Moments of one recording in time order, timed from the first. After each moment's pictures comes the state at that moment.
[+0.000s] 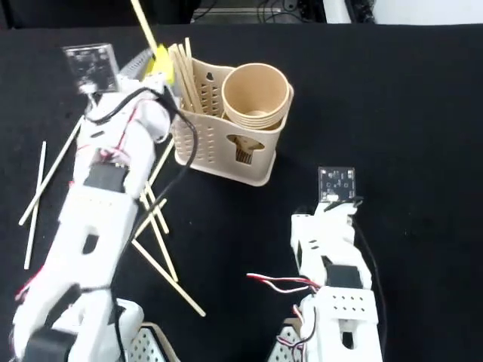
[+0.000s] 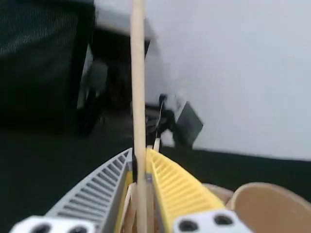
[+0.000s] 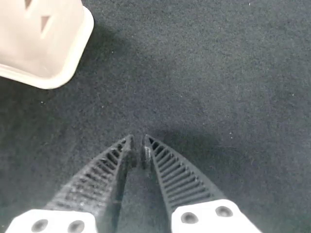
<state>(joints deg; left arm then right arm) 5.6 -32.0 36.9 8.0 15.1 3.3 -72.8 96.9 31.5 4.1</state>
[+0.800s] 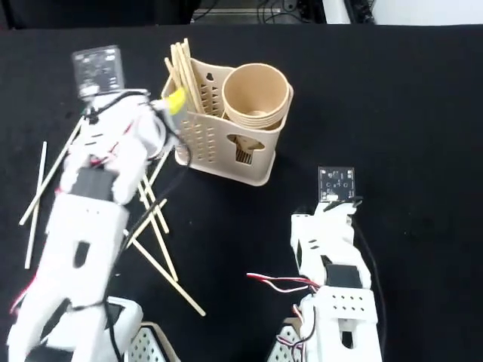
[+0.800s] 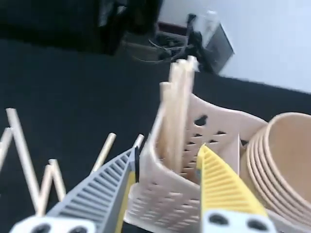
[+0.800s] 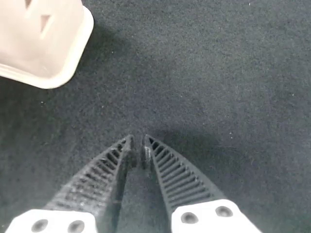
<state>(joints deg) 4.0 -37.5 34.8 35.6 16.0 3.3 -72.8 96.9 31.5 4.1</state>
